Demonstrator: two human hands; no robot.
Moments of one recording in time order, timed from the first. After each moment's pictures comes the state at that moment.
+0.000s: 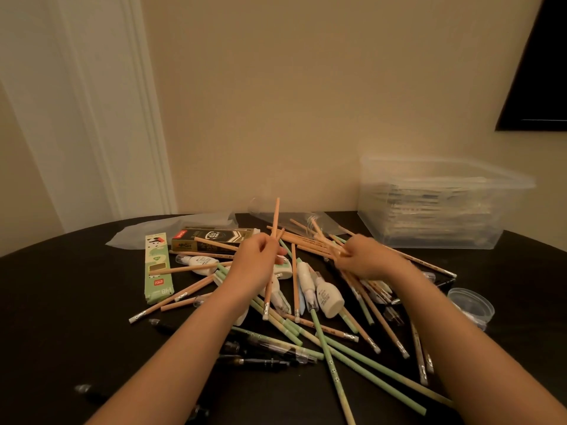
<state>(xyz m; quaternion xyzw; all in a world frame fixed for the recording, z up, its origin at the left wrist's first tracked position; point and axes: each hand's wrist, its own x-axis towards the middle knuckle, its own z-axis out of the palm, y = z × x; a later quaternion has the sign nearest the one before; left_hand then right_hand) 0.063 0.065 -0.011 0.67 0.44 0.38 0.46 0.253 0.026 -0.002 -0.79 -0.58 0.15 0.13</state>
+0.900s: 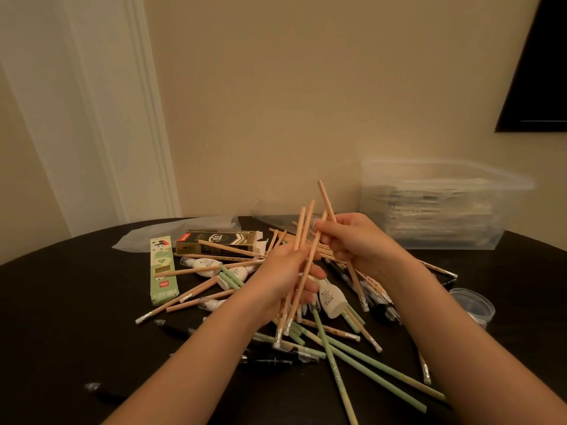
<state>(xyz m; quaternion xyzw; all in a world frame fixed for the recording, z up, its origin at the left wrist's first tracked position) 0.073 0.028 0.005 0.58 0.33 0.29 0.68 0.216 0.013 0.026 -0.57 -0.46 0.42 0.53</state>
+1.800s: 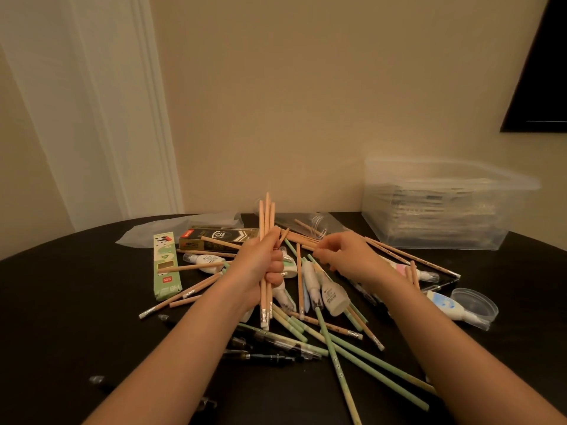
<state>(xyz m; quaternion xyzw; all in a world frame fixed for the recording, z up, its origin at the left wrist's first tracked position) 0.056 0.056 0.002 0.44 0.37 0.38 0.73 0.214 0.016 -0.001 -0.71 -0.58 0.22 0.33</state>
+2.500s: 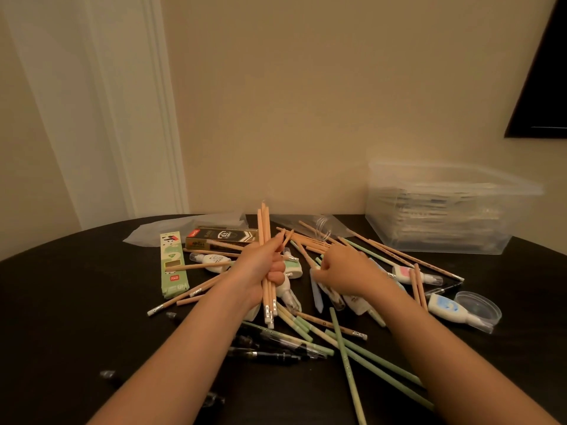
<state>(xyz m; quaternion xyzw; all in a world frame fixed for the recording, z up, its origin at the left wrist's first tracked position) 0.050 0.063 0.000 0.39 0.39 0.37 0.75 0.194 0.019 -0.001 -0.77 -0.62 0.11 0.10</state>
